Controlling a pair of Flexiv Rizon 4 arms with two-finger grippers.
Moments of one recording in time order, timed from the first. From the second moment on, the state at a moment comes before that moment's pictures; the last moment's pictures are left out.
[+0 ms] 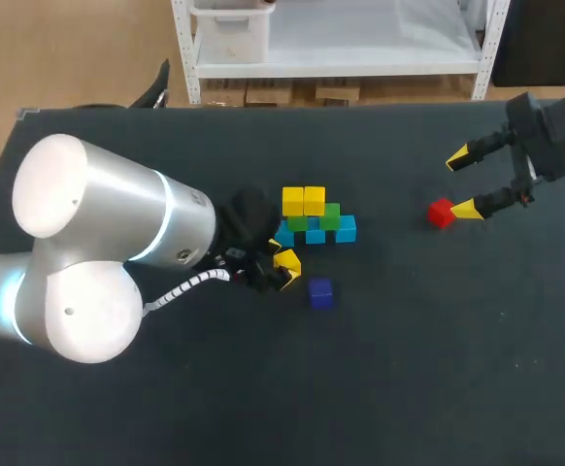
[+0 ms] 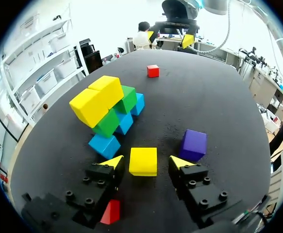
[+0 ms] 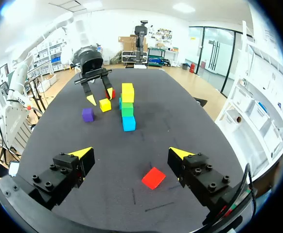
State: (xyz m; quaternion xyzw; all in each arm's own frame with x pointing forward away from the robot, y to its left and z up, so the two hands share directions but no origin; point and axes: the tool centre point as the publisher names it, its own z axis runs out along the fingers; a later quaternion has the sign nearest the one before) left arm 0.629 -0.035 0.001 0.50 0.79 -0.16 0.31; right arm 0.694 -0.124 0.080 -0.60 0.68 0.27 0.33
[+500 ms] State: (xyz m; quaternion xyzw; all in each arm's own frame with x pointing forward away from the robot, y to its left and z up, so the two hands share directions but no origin) left arm 0.630 -0.042 0.000 0.51 0.78 -0.17 0.31; right arm 0.694 -0.124 0.080 -0.60 0.68 0.27 0.33
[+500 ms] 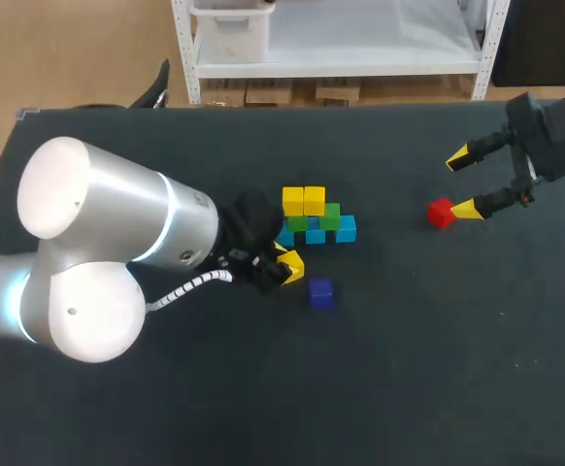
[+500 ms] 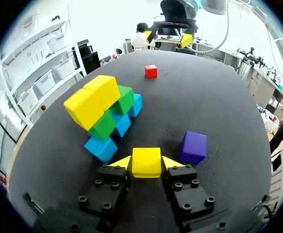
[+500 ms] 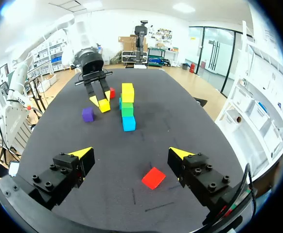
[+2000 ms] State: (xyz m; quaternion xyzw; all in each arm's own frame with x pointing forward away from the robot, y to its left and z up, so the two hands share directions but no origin) left arm 0.550 -0.173 0.025 0.65 0.66 -0.23 0.29; right arm 0.694 -0.124 0.080 -0.60 0.68 0.27 0.33
